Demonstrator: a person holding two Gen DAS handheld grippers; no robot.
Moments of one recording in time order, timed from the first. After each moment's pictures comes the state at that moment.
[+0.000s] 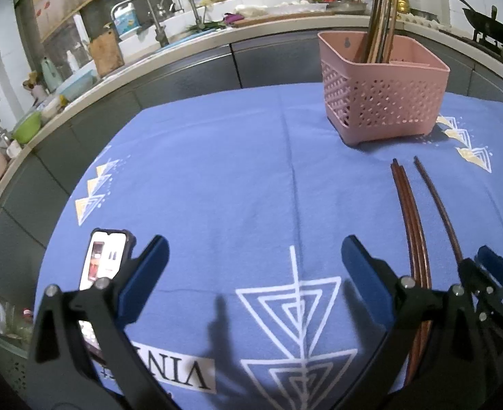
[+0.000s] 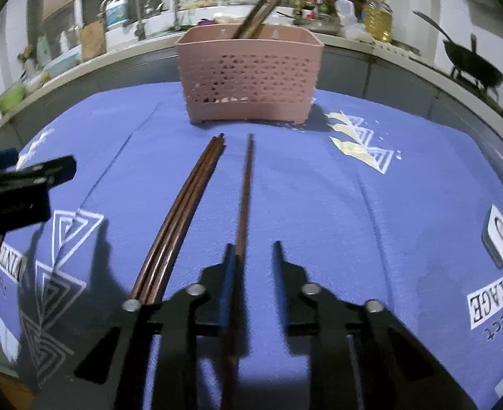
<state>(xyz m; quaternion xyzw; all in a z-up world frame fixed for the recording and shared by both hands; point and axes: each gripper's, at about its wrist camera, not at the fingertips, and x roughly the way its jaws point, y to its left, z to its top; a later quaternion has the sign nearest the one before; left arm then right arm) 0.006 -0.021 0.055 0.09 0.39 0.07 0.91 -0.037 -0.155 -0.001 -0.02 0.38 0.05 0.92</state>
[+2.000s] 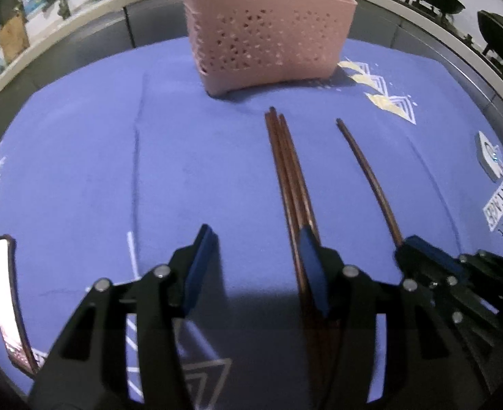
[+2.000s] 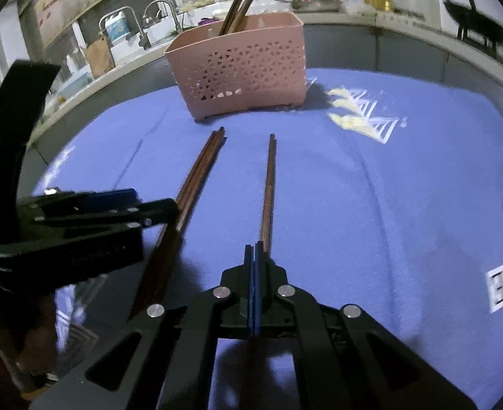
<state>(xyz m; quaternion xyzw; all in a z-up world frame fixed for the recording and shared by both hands) 0.018 -0.077 0.022 0.06 0.48 -0.11 0.87 -0.044 -0.189 -0.001 0.05 0.41 0.09 0.91</state>
